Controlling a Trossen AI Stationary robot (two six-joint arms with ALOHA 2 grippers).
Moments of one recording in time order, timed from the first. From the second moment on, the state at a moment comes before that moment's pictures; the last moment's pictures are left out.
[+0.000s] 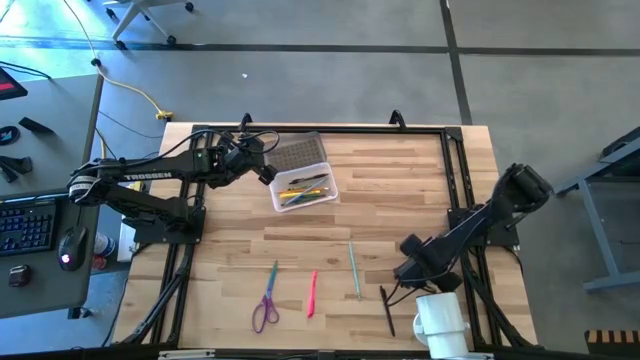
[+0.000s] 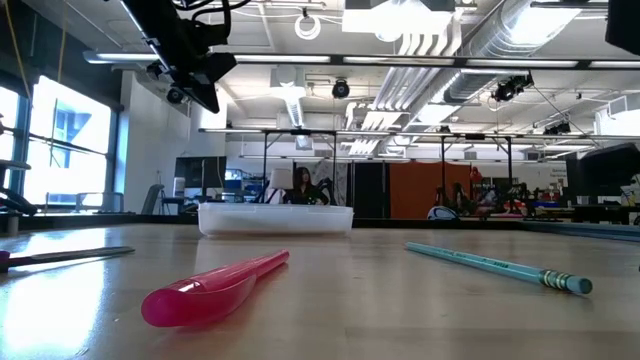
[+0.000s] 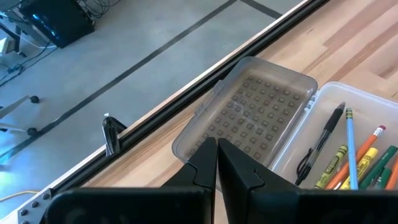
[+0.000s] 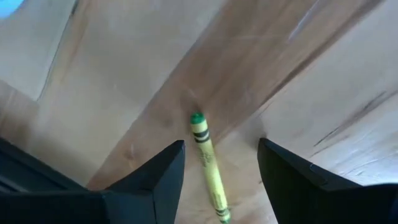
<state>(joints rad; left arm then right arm) 0.23 1.13 0.92 -0.63 -0.71 -0.34 0.60 1.59 0.78 -0.90 -0.17 -0.09</state>
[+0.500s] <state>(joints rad) 0.23 1.13 0.92 -0.63 -0.71 -0.34 0.62 1.64 0.78 -0.90 -0.16 -0.08</state>
